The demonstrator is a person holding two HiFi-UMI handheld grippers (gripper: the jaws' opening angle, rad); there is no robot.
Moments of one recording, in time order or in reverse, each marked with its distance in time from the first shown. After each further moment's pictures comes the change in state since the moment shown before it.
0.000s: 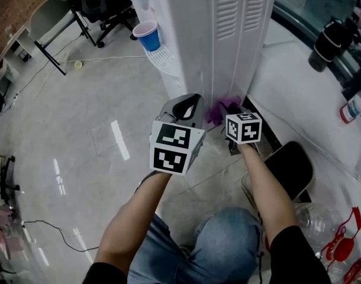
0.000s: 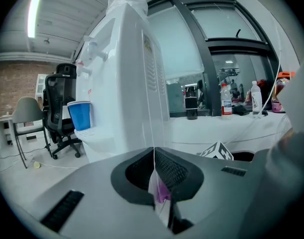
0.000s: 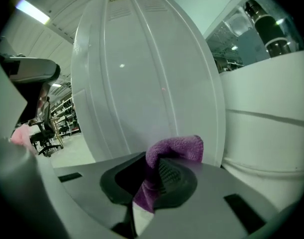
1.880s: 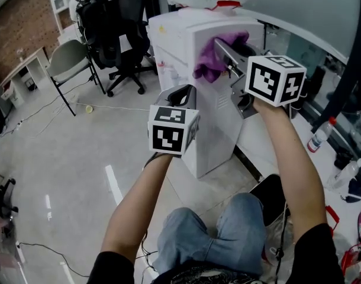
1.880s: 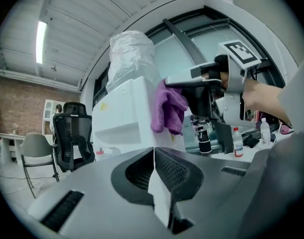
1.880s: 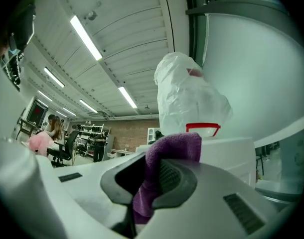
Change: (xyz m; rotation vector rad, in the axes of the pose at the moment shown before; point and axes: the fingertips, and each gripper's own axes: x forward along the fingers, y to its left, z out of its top) left arm -0.088 0.067 0.230 0.058 -0.260 0.081; right arm -0.231 0.197 0.462 -0.307 -0.582 0.214
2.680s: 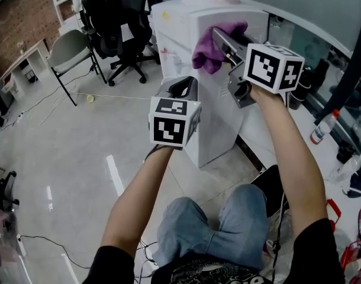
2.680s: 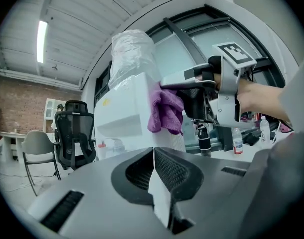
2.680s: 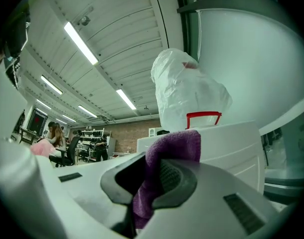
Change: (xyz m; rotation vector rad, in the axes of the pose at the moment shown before) left arm -0.009 0.000 -0.015 -0.006 0.013 0.011; right arm 0.009 0.006 -0.015 0.078 -0.011 0.019
